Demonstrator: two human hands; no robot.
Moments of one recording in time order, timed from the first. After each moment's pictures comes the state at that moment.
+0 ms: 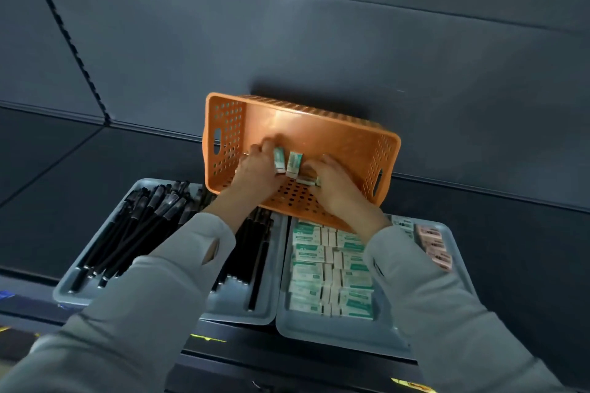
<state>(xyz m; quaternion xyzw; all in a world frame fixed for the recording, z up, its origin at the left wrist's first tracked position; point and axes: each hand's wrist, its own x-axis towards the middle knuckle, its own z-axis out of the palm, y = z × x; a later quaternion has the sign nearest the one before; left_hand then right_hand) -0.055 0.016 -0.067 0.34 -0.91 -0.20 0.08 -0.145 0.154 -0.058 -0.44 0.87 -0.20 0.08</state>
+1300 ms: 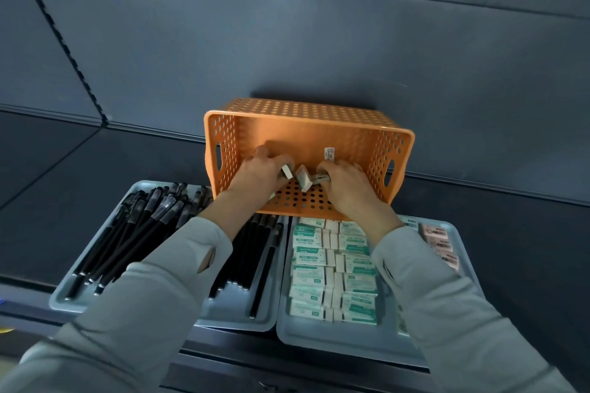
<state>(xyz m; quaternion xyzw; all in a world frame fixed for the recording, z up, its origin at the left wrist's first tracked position) -0.053 0.009 -0.079 0.21 -0.97 -0.10 0.11 -0.166 0.159 -0.068 -0.44 0.89 -0.13 0.03</state>
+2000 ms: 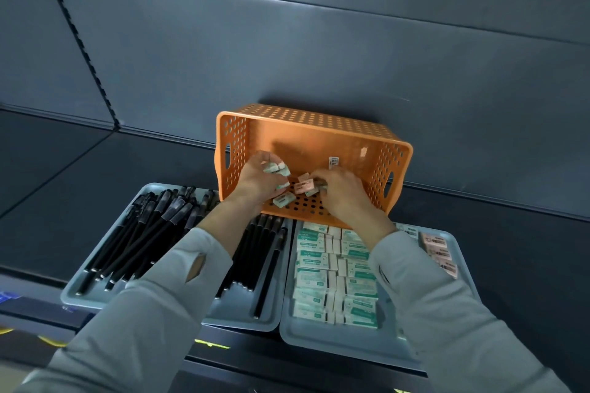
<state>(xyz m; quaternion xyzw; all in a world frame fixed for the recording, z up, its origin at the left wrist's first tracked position) -0.042 0.030 -0.052 0.39 -0.60 -0.66 0.21 -0.149 0.155 -0.056 -0.44 0.88 -0.16 0.04</state>
